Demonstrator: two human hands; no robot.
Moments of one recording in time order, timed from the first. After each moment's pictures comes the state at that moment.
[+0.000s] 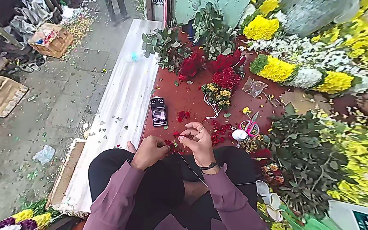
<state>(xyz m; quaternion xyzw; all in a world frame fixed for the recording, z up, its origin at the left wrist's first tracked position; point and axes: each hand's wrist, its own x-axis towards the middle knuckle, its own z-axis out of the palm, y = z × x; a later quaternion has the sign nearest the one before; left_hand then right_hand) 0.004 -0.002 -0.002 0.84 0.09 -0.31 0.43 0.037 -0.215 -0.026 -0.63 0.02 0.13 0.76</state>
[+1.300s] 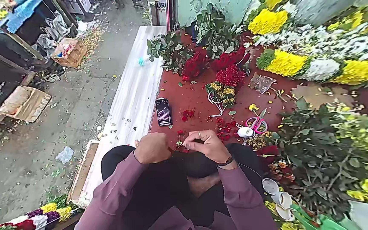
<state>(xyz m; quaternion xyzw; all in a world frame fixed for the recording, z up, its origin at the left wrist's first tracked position) 0.029 -0.017 0.069 0.89 -0.02 -0.42 0.18 0.052 -0.256 -0.004 -0.62 -0.24 0.25 0.70</state>
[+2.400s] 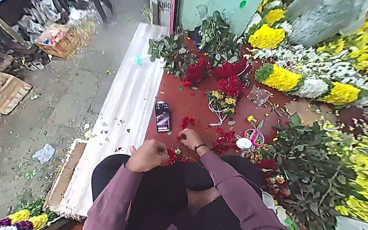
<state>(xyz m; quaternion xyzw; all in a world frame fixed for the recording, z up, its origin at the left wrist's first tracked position) 0.018 0.024 0.014 0.82 0.00 -0.34 0.46 0.115 -0.216 -0.189 -0.89 -0.15 0.38 0.21</state>
